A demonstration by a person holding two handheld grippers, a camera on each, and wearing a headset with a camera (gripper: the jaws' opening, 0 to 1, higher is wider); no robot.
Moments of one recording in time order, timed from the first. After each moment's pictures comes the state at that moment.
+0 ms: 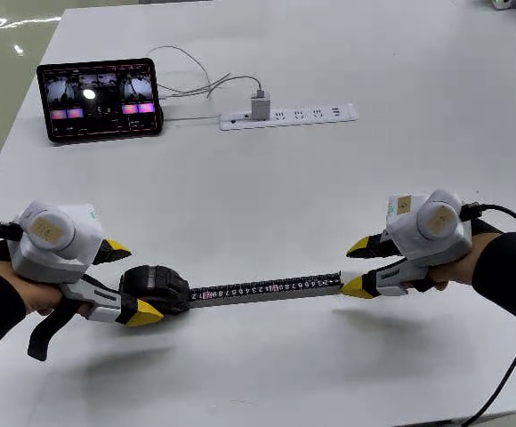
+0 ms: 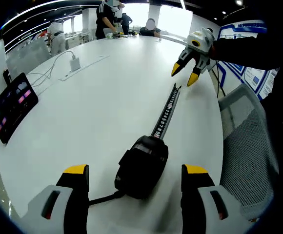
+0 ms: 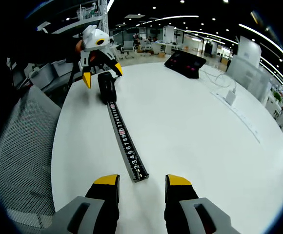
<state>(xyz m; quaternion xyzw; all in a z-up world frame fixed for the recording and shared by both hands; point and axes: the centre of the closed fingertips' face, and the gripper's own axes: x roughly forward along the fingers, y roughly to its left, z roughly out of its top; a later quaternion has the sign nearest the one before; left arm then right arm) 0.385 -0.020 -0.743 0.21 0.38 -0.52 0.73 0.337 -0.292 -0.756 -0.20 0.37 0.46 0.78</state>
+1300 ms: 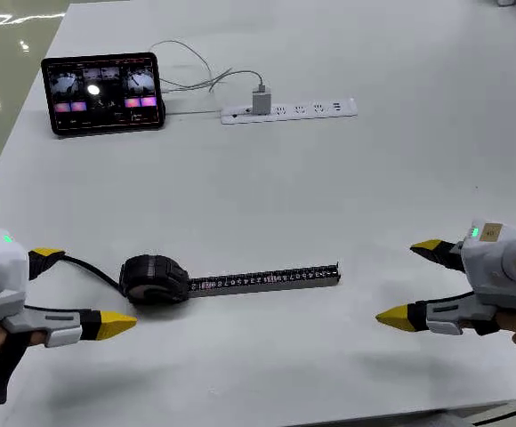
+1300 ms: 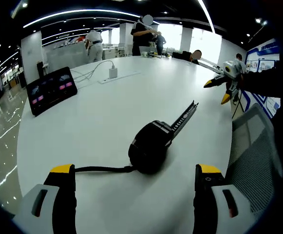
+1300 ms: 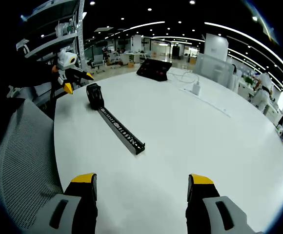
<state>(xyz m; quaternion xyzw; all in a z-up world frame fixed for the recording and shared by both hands) 0.367 0.033 -0.727 0.14 0.33 -0.42 0.83 0.282 -0.341 -0.734 -0.14 0.35 0.35 0.86</state>
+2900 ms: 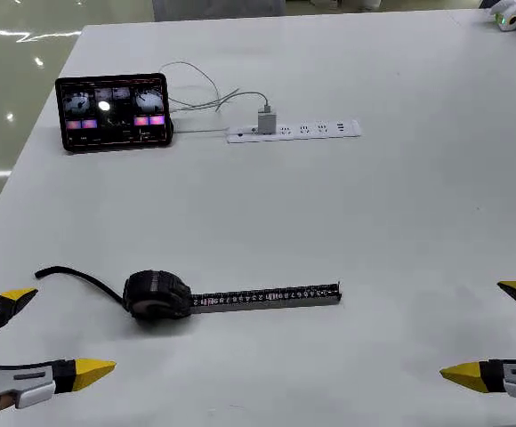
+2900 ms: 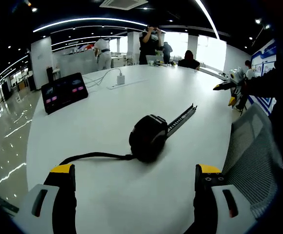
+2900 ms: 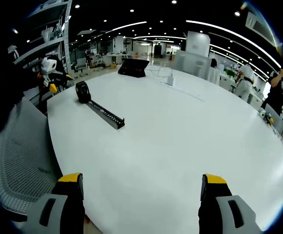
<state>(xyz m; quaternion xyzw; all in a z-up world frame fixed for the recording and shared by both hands) 0.342 0.060 -0.712 0.12 0.29 -0.39 0.86 0.239 -0.417 -0.729 -0.13 0.35 0.28 0.89</state>
